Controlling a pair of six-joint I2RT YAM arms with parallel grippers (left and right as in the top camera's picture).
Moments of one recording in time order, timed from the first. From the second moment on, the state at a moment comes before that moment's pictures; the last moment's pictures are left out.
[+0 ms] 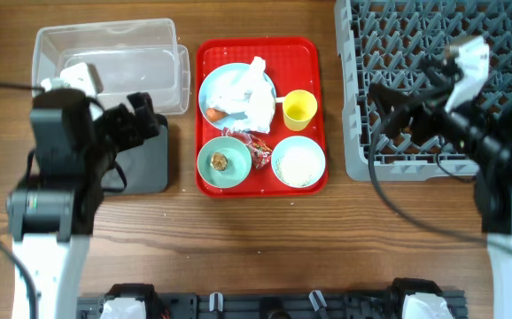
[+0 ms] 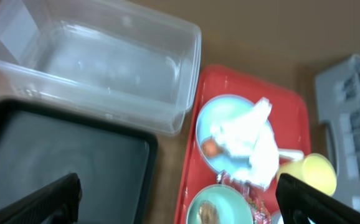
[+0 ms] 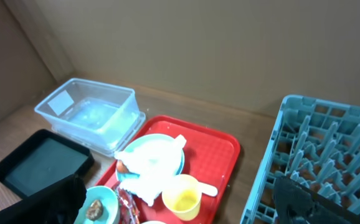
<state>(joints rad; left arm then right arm) -0.03 1.09 1.22 -0.83 0.00 -0.37 -0.09 1.08 1.26 -0.60 -0.63 -0.10</state>
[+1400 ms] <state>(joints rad) -0.64 1.85 1.21 -0.73 -0.10 -0.30 -0.09 1.31 1.28 -0.88 -0.44 0.06</state>
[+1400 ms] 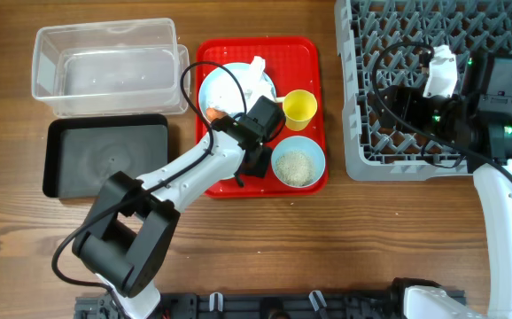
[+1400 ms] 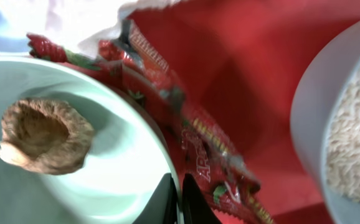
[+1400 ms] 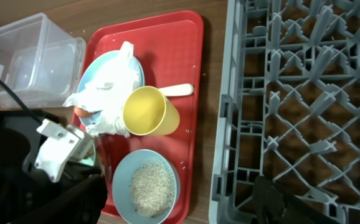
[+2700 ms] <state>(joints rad) 0.63 1.91 1.33 -1.14 1.47 0.18 -0.09 1.31 1.28 -0.88 -0.40 0.06</state>
